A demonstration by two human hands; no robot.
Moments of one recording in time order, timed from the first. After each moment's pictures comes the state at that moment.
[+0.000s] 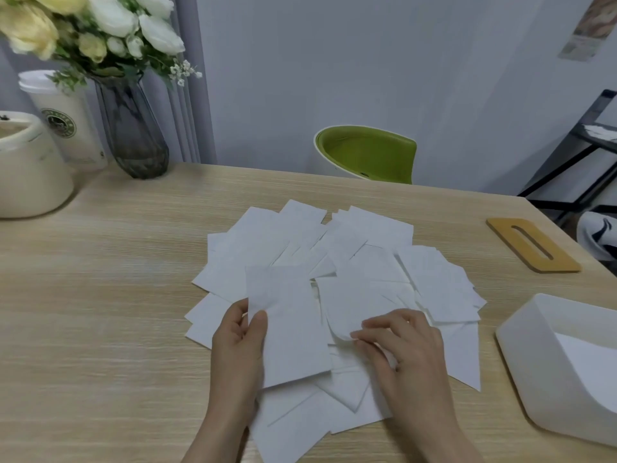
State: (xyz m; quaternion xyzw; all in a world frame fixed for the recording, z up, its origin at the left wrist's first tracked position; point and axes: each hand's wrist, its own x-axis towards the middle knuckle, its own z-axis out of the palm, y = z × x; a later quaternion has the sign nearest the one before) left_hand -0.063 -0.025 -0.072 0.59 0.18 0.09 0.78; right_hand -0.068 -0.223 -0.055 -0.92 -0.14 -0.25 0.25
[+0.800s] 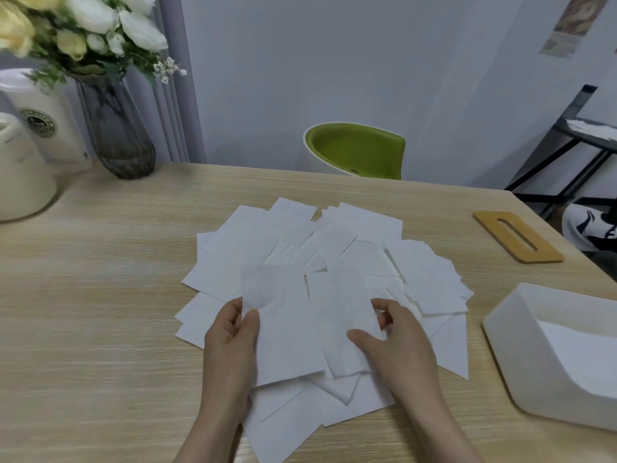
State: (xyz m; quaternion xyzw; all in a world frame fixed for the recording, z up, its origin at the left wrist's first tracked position) left_hand -0.064 -0.025 -0.070 0.62 0.17 0.09 0.76; right_hand -0.055 -0.225 -0.052 -0.92 0.12 -0.05 0.37
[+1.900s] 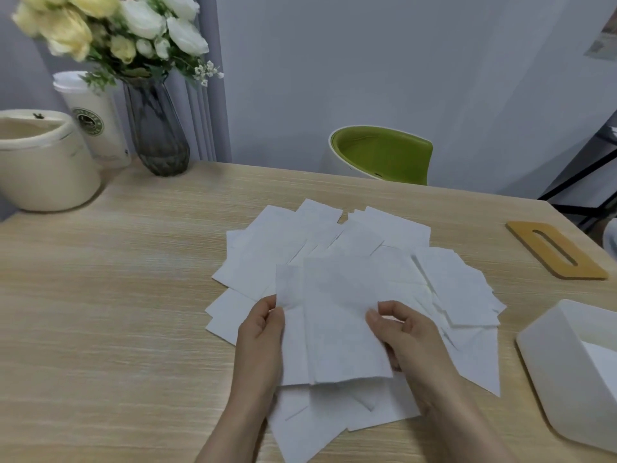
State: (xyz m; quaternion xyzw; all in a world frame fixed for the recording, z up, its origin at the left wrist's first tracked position) left_hand -0.064 -0.023 -0.065 0.63 0.17 0.06 0.76; right_hand -0.058 -0.198 -0.014 -0.71 0.11 0.09 0.69
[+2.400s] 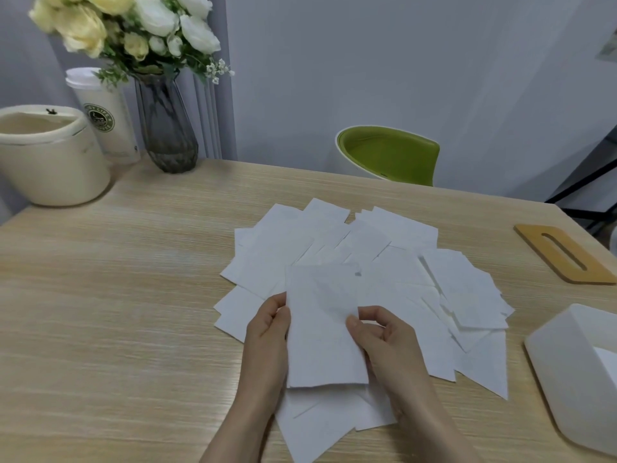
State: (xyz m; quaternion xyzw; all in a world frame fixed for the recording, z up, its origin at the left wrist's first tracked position) left_hand -0.064 -0.021 -0.067 0.61 0.18 0.05 0.77; right_hand -0.062 -0.167 -0.030 -0.75 0.09 0.07 0.65
